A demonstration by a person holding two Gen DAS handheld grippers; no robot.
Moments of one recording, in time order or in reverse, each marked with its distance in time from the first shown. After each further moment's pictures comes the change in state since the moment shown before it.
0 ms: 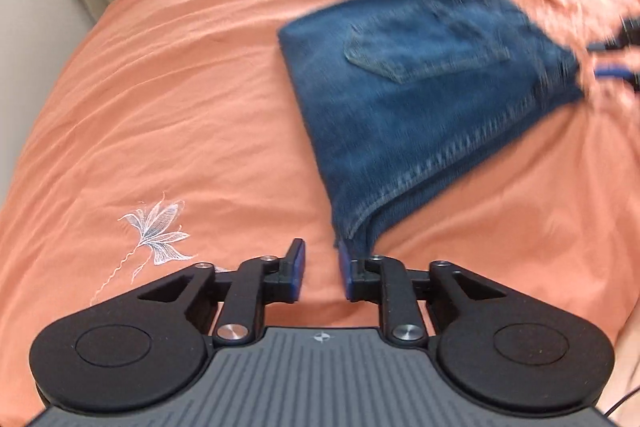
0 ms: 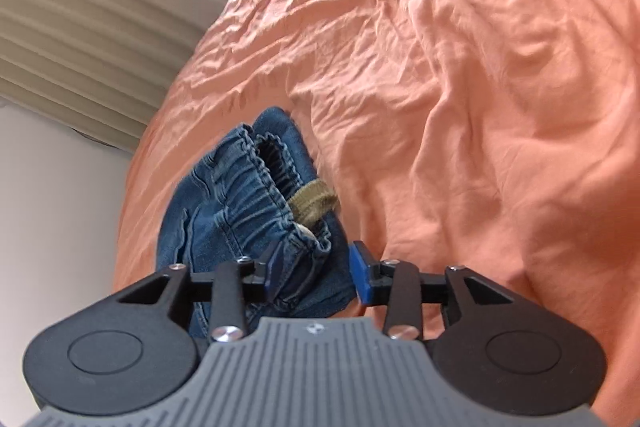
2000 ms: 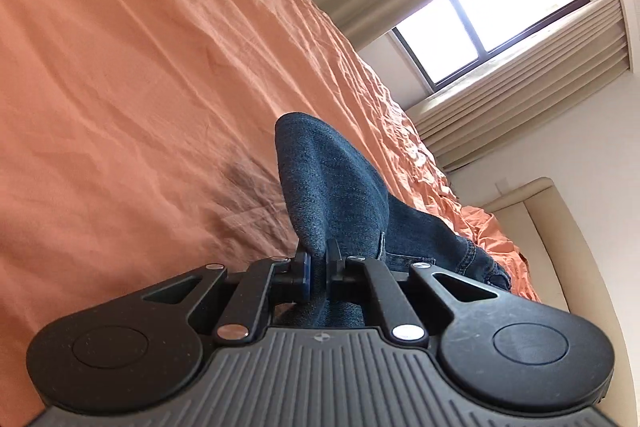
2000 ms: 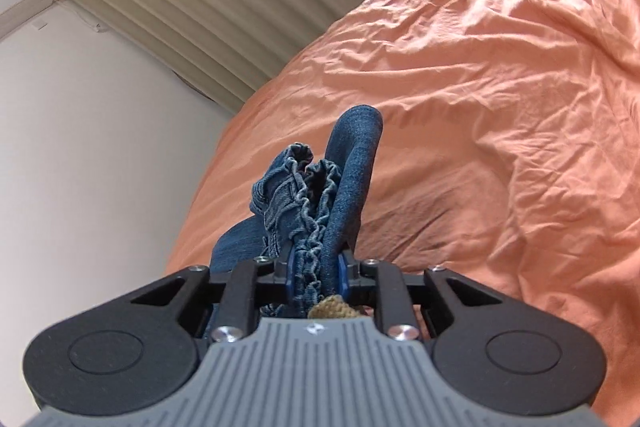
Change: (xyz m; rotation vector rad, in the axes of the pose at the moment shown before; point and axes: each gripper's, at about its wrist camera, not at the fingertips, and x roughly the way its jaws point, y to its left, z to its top) left arm 0.106 0.101 0.053 -0.828 -0.293 -0.615; right arm 0.028 0.115 0.018 -0.339 0.058 0.222
